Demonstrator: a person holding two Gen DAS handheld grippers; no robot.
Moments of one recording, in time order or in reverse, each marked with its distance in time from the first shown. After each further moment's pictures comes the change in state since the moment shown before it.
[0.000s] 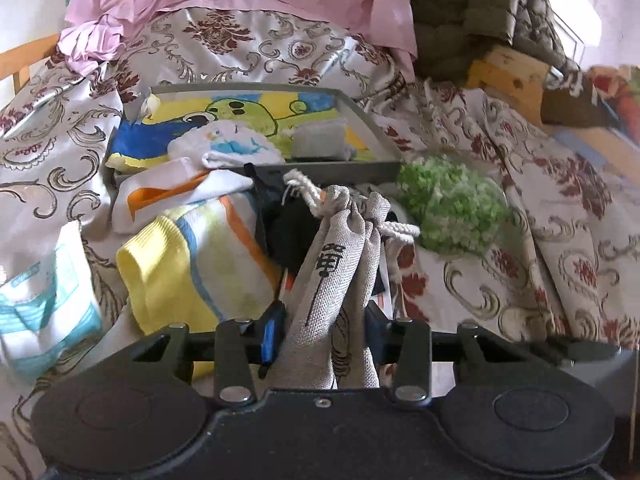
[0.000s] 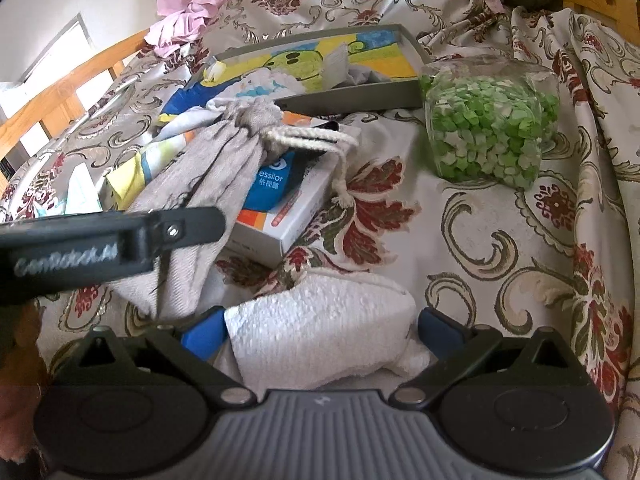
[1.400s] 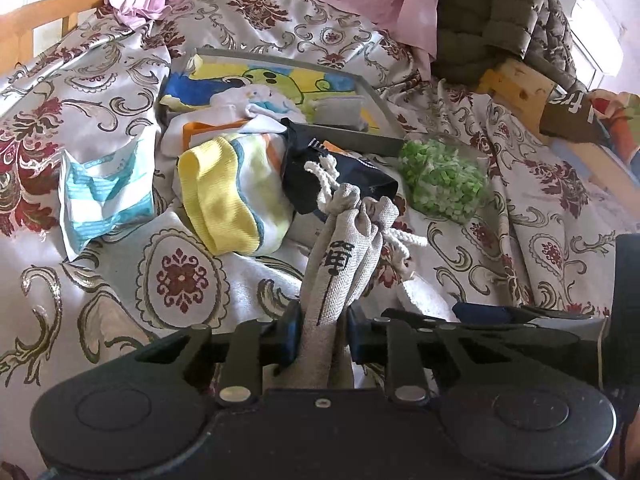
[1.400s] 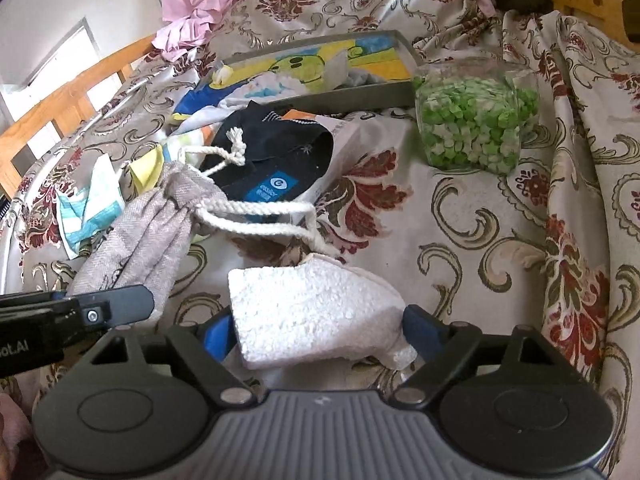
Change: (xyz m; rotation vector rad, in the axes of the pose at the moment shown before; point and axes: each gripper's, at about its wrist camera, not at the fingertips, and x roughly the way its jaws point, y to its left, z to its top) left arm -0.064 0.006 -0.049 -0.150 0.033 -0.011; right arm -0.029 0.003 -0.019 0.010 -0.023 0.007
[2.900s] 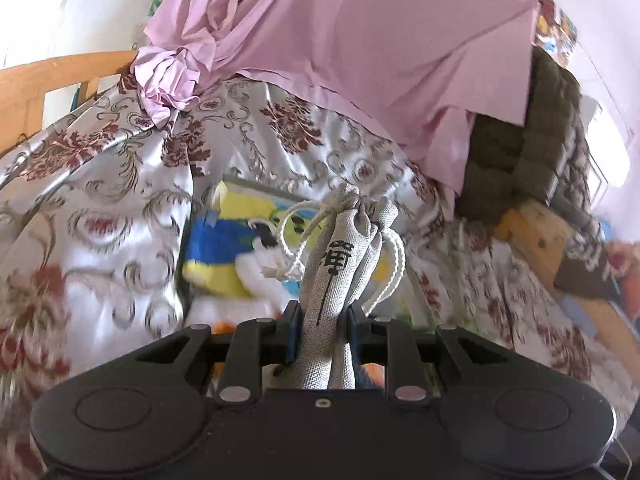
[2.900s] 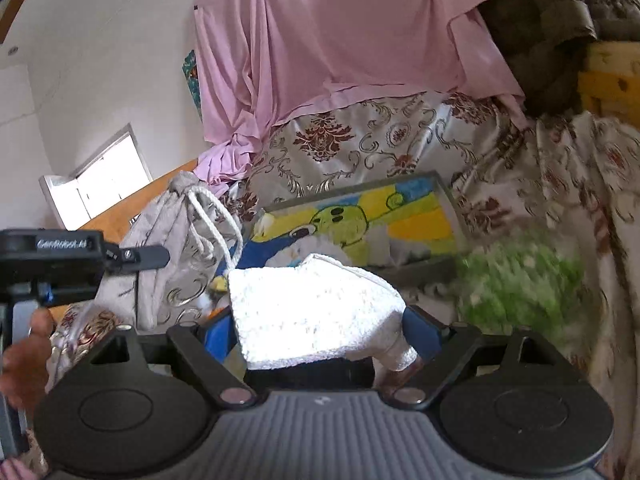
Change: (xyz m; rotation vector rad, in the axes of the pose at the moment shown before) left arm 0.009 0.069 0.153 -0.135 -0.273 -0.041; right arm -0.009 -0.004 0.101 0.008 -0.357 0.151
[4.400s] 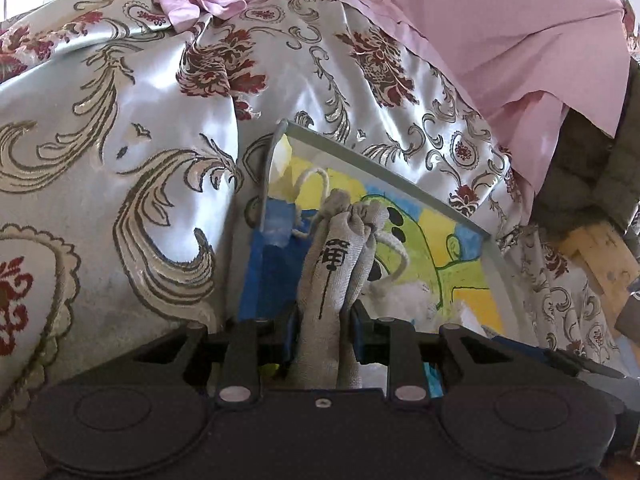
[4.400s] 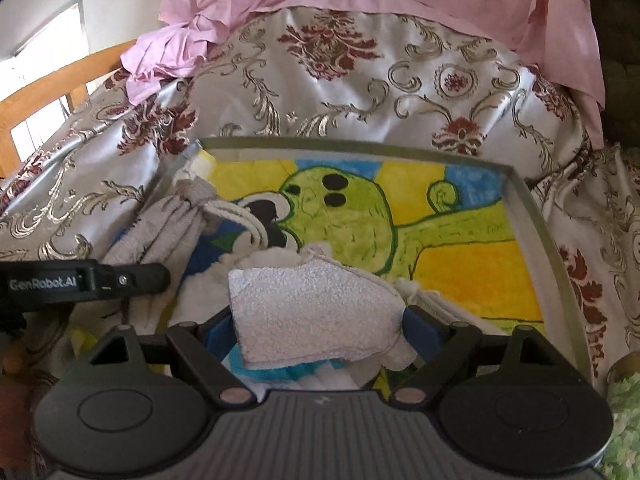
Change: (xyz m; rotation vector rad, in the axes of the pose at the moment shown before) left arm 0.200 0.130 0.044 -0.135 0.172 -0.018; right arm 0.255 0.051 0.058 -0.211 0.291 -0.230
